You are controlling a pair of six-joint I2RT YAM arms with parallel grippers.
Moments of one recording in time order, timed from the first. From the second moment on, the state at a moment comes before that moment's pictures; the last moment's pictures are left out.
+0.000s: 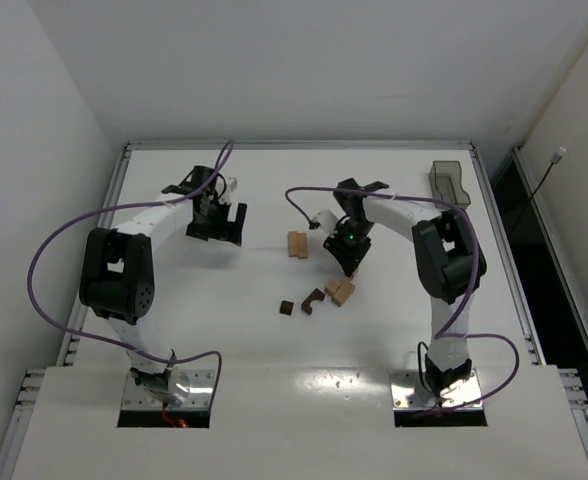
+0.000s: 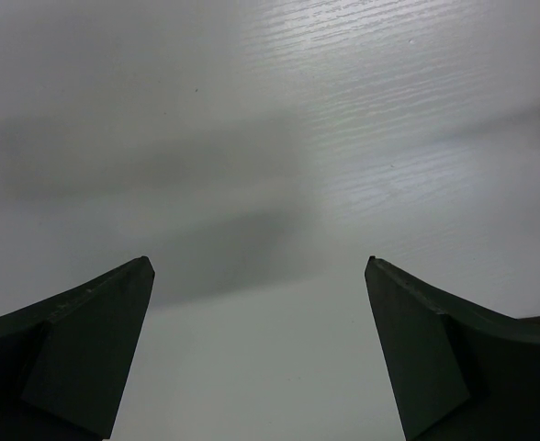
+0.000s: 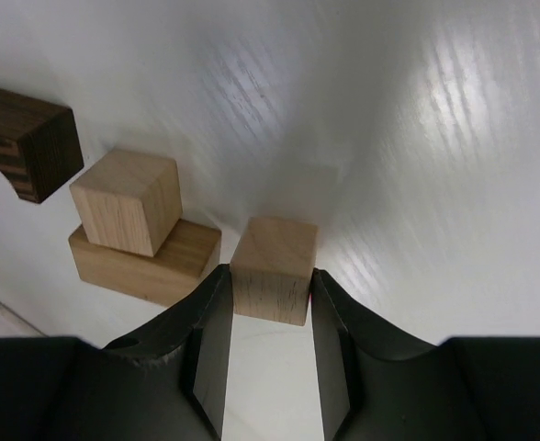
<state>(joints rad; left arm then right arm) -0.19 1.75 1.24 -0.60 0.11 -0.03 0.43 2.02 1.39 -0.89 -0.26 -0.56</state>
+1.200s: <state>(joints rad) -0.02 1.75 1.31 -0.62 0.09 0.00 0.57 2.34 2.22 -1.25 -0.32 -0.93</state>
